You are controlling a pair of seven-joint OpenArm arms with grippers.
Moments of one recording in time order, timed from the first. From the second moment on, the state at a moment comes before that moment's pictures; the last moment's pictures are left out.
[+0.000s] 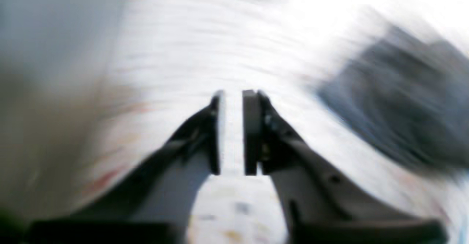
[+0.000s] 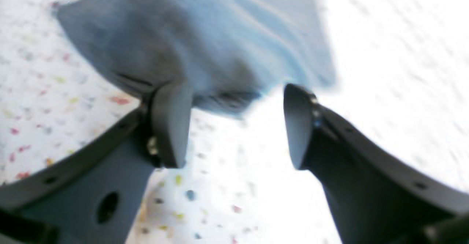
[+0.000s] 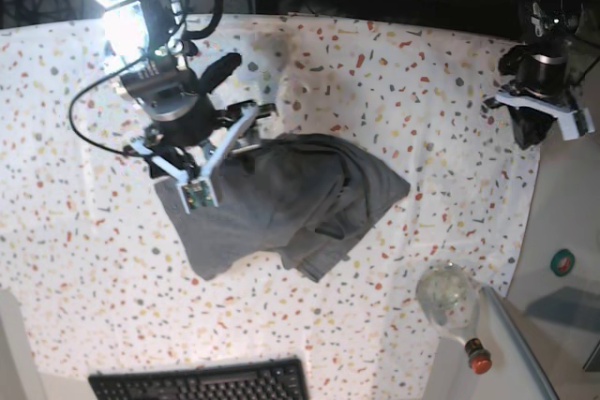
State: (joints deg) left arm 29.5 -17.6 -21.7 99.4 -31.2 -0.4 14.1; right arm -13.7 0.6 -16.7 109.5 -1.3 0.0 -47.3
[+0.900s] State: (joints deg) left arm 26.9 -19.5 -31.6 93.6 -31.3 -1.3 18.8; right arm 13.4 -6.2 -40.2 71.2 11.0 -33.4 -41.1
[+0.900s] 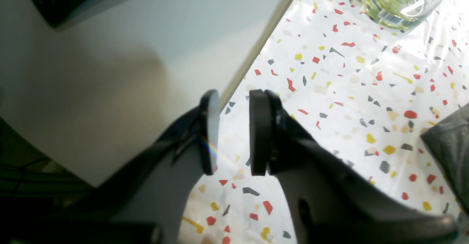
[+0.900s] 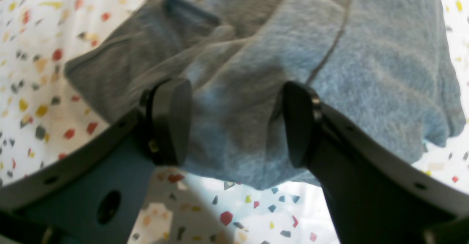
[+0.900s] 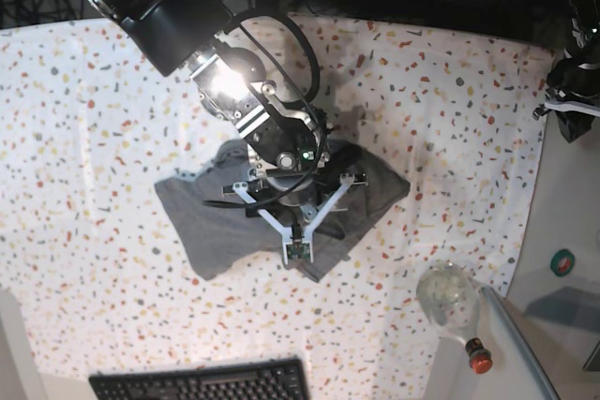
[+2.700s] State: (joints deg) left arm 17.6 -15.7 -8.8 84.5 -5.0 -1.5 13.9; right arm -1.4 6.9 -7.6 101.6 18.6 -25.3 -44.6
